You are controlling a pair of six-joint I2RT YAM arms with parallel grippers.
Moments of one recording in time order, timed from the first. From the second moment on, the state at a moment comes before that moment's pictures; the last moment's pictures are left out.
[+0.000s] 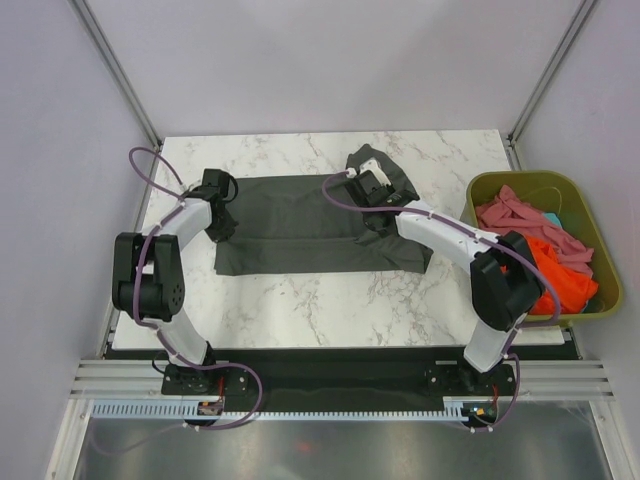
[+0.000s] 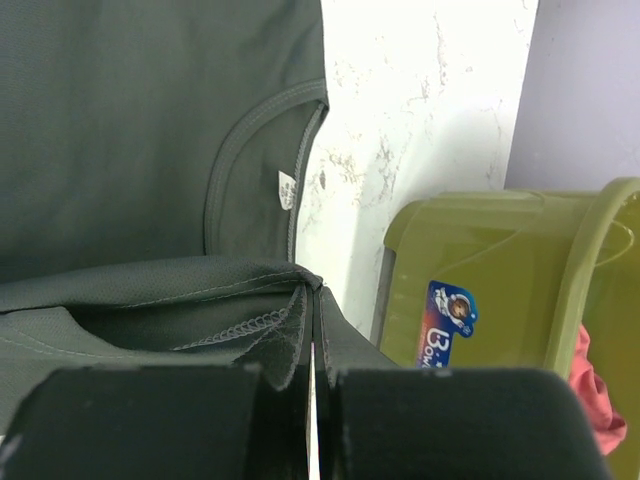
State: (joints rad) left arm -0.08 1.73 1.14 -0.57 -0.29 -0.69; right arm 0.64 1.75 1.35 -0.60 0.79 -0.02
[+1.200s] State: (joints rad) left arm -0.08 1.40 0.84 -0.57 -0.20 -0.67; right arm 0.58 1.60 1.32 -0.95 0.54 0.47
